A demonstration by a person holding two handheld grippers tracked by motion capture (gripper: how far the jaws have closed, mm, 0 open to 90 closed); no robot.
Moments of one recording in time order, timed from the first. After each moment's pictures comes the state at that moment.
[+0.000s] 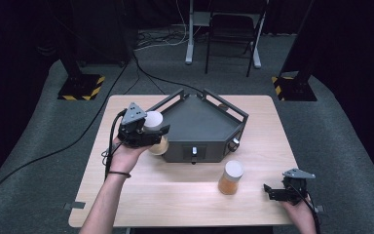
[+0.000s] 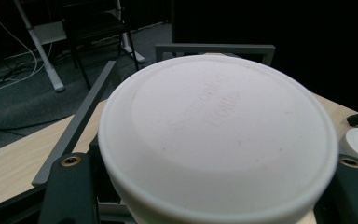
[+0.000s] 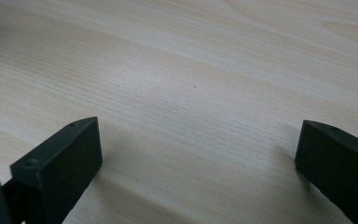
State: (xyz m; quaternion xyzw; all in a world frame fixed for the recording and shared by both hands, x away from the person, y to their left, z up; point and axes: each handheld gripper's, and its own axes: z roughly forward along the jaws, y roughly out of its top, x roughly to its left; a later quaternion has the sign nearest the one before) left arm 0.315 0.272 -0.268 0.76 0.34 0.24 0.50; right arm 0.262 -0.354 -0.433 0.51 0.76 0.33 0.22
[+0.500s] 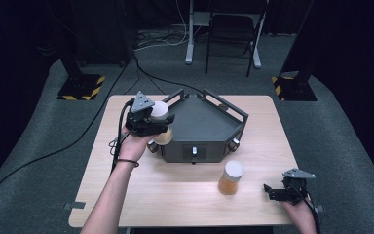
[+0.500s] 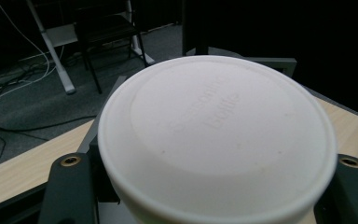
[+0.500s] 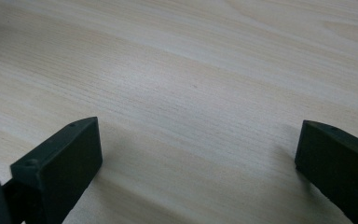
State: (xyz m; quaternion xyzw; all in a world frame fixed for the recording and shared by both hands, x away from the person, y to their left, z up) left arm 0.337 0.252 -0.261 0.75 0.35 0.25 0.50; right arm 0.262 -0.355 -0.433 0.51 0.76 0.33 0.22
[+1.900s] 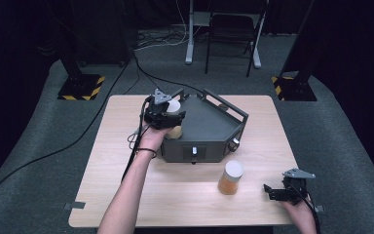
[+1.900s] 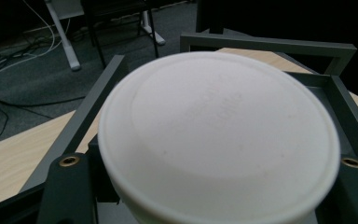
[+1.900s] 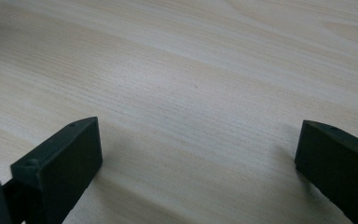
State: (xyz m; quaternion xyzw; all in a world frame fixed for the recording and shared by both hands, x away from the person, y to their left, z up) left arm 0.385 0.209 -0.282 0.76 0.40 0.24 0.46; right arm 0.262 -0.355 -0.433 0.51 0.76 0.33 0.22
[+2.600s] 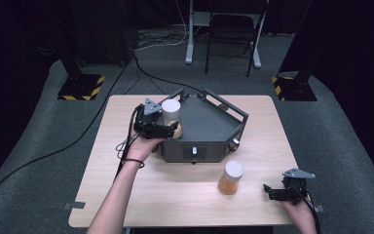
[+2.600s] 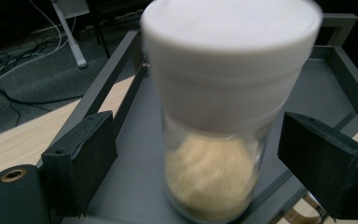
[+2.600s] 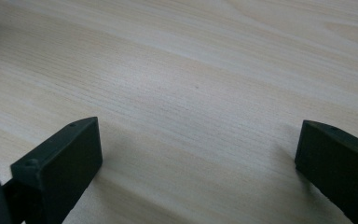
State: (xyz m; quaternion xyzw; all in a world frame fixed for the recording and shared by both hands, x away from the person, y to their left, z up) left arm 0.357 0.239 -0.295 0.76 0.39 0.25 0.45; right arm 0.262 -0.355 -0.433 0.51 0.76 0.33 0.22
